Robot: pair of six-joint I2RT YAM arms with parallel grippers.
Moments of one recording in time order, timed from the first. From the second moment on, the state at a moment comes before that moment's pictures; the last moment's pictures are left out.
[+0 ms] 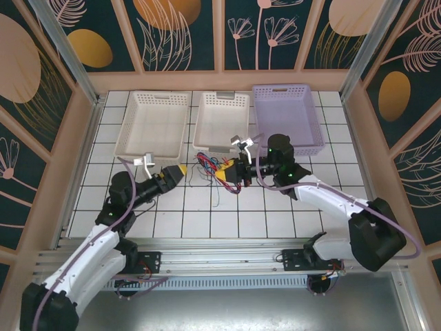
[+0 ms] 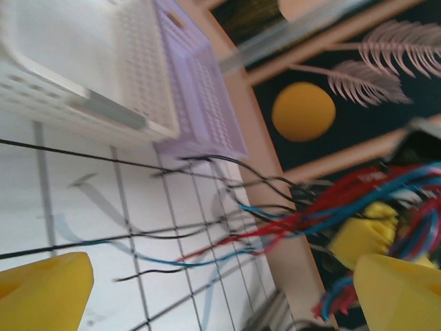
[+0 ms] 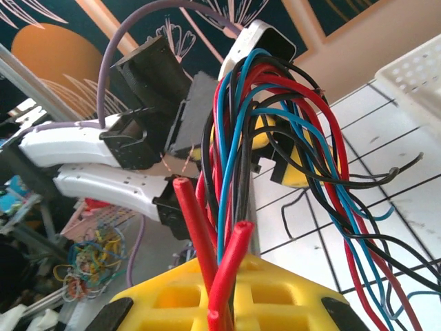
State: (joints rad) left arm -0.40 0.72 0.31 0.26 0.54 -1.01; right arm 0.61 1.31 0.72 0.44 -1.10 0.49
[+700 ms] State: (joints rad) left arm -0.62 0.85 0.28 0.44 0.43 -0.79; right arm 0.65 1.36 0.74 0.57 -1.24 0.73
